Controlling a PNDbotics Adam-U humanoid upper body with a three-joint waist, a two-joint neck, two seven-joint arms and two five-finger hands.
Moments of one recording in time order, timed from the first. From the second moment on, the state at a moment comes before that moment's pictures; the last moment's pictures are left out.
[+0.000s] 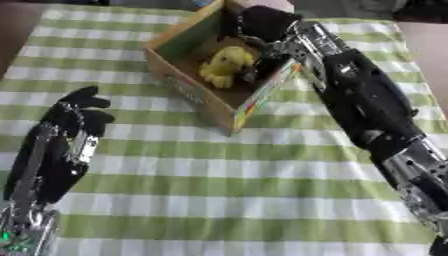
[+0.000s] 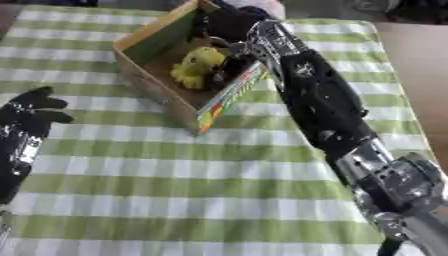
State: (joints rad) left arm -0.32 0.19 -0.25 -1.79 -0.12 -0.07 0.01; right arm -1.10 -0.36 0.20 -0.88 1.33 -0.54 0.13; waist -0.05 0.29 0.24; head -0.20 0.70
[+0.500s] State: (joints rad) left arm -0.32 0.19 -0.25 -1.79 -0.12 -0.07 0.01; right arm -1.13 -0.38 0.23 -1.00 1.32 -0.53 0.02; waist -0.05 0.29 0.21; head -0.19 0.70
